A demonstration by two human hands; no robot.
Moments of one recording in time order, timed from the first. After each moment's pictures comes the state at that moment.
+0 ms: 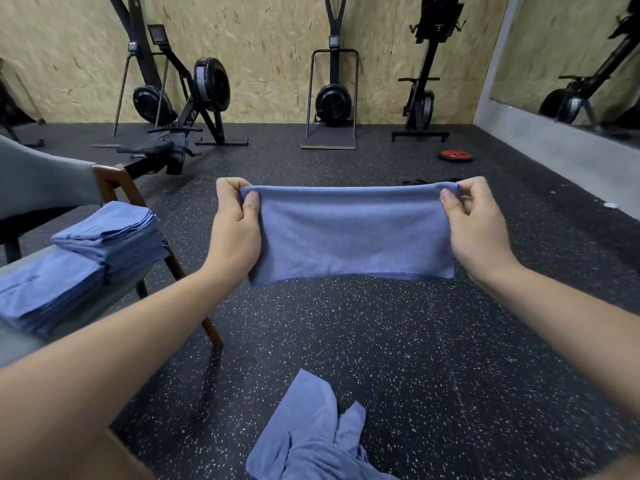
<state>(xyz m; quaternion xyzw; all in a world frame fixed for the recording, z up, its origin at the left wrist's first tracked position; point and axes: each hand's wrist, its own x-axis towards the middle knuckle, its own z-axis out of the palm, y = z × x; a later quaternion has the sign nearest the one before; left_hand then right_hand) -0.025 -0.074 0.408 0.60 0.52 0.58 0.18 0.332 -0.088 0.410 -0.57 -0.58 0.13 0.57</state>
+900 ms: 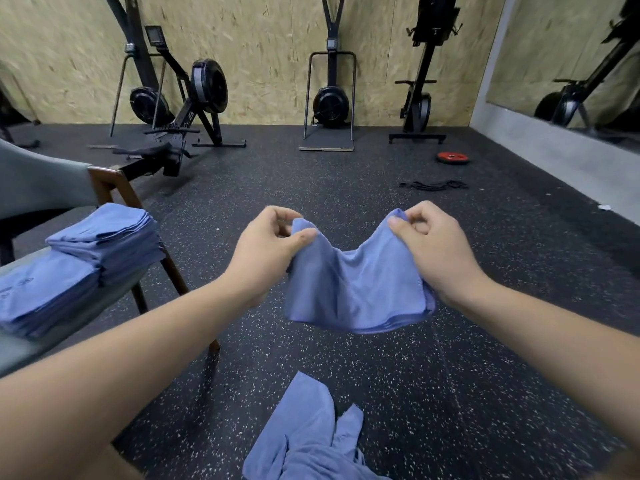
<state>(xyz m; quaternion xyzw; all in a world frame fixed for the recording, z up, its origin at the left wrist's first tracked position) 0.012 -0.100 0.408 0.60 0.50 0.51 0.35 0.277 -0.118 0.413 -0.56 -0.60 0.24 0.53</state>
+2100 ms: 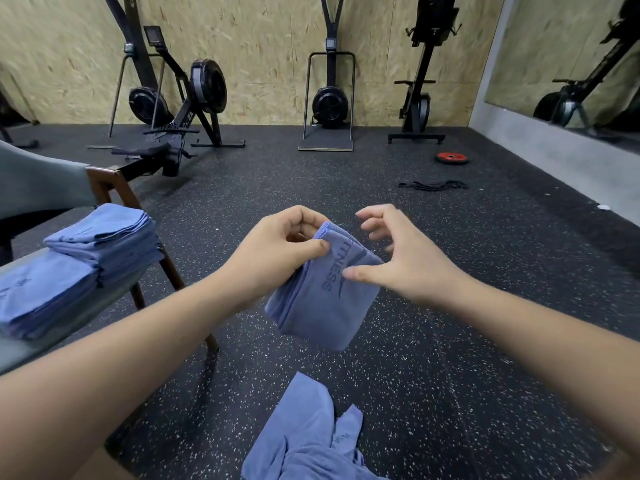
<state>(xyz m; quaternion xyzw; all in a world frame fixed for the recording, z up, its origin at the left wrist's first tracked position) 0.015 -0.130 0.438 0.68 0.43 0.42 0.41 0.257 -0.135 0.422 -0.52 -0.75 0.22 0.34</state>
